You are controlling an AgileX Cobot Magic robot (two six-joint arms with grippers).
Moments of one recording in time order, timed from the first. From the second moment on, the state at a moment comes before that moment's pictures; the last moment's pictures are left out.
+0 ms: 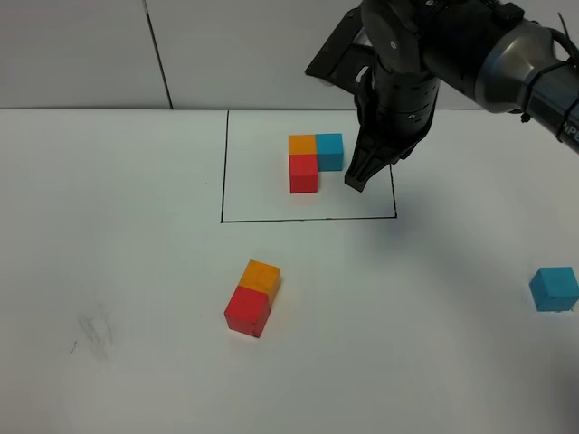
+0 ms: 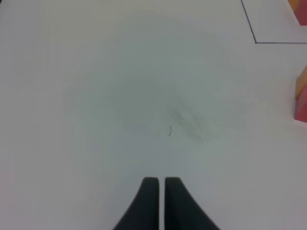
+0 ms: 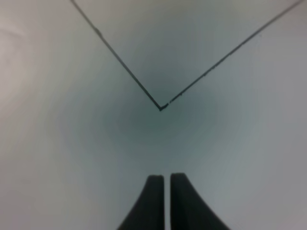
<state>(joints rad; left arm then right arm) 0.02 -0.01 -0.51 -0.02 1.07 -0.01 0.51 2.05 -1.90 -0.24 1.22 -0.27</state>
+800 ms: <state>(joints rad) 0.02 -0.01 -0.51 -0.02 1.07 -0.01 0.27 1.70 -1.53 -0.20 1.22 -0.17</state>
